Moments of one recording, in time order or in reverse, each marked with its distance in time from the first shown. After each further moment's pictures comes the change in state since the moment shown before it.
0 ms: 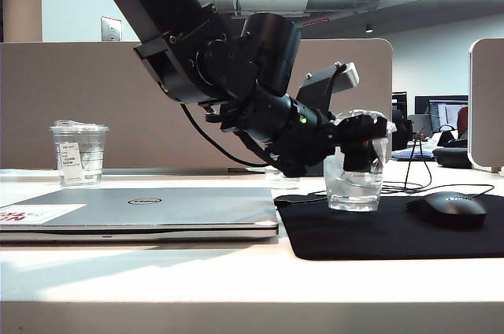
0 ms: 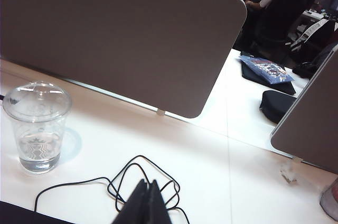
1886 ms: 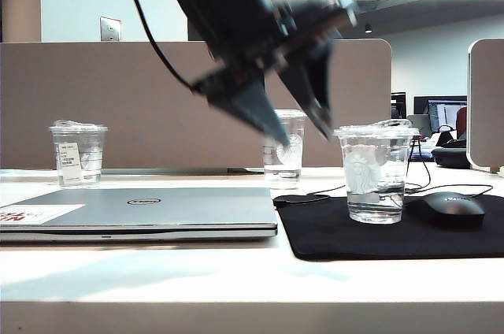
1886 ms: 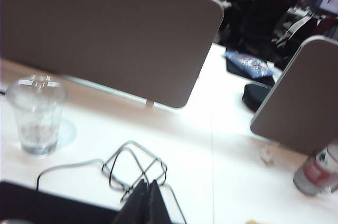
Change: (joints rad) left arm -0.080 -0.464 0.001 -1.052 -0.027 -0.072; right arm 0.000 -0.179 0.000 -0.183 0.040 0.000
